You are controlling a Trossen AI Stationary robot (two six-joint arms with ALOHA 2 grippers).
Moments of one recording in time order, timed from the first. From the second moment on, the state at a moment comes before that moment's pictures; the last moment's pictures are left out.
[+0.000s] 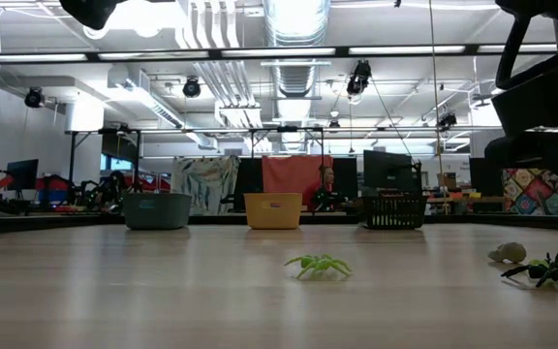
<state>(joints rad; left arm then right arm) -0.72 1.29 0.66 0.42 -0.88 -0.15 0.55 1.72 0.95 -0.76 -0.08 0.38</state>
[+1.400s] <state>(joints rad) -0.77 1.03 0.66 0.20 -0.99 -0.07 0.22 1.66 1.02 0.23 0.03 0.10</state>
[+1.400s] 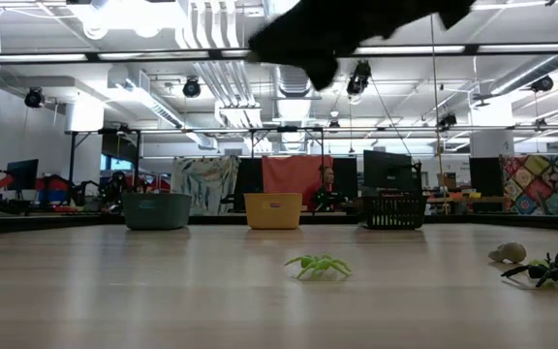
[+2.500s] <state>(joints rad) -0.81 0.73 0.66 -0.08 -1.05 -0.09 -0.26 2.38 1.89 0.21 -0.05 0.12</state>
